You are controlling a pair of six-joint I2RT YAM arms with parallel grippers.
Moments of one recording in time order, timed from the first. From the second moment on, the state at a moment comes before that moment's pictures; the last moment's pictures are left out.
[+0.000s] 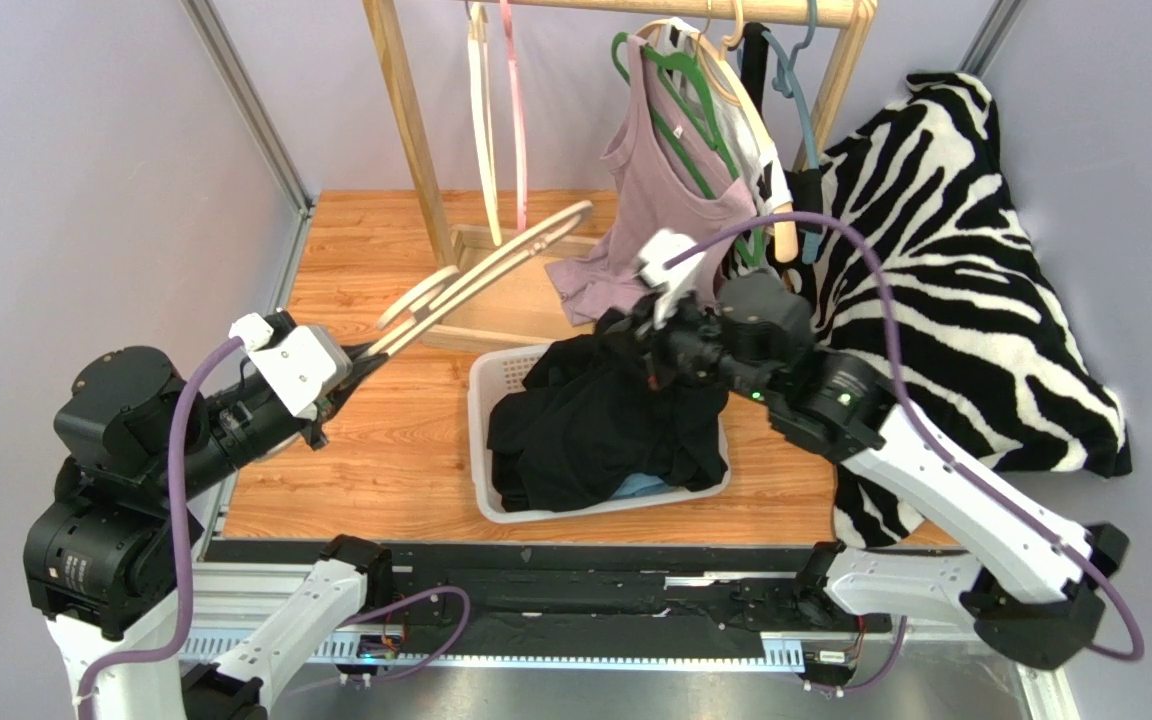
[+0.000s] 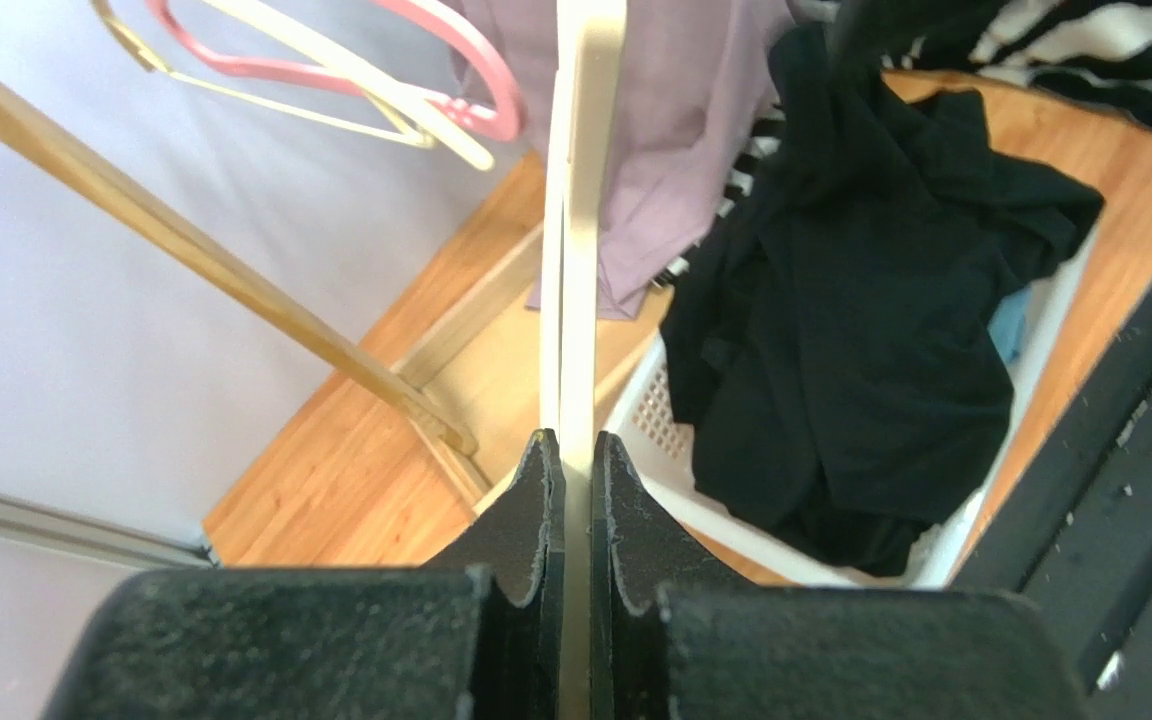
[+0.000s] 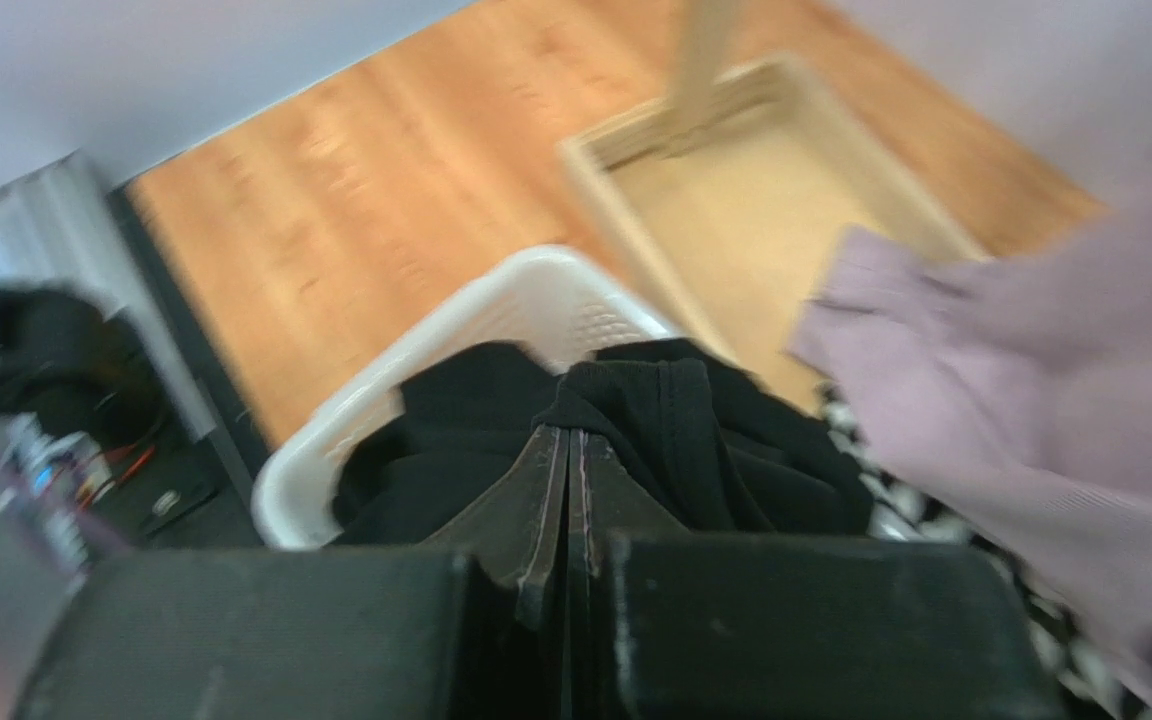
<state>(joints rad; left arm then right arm) -0.28 0.76 1.68 -1.12 0.49 0.49 0.87 1.07 1.29 -0.44 0.00 0.03</state>
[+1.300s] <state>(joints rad) -0.28 1.02 1.78 -1.36 0.97 0.75 1.07 1.08 1.64 -0.90 -0.21 -0.18</state>
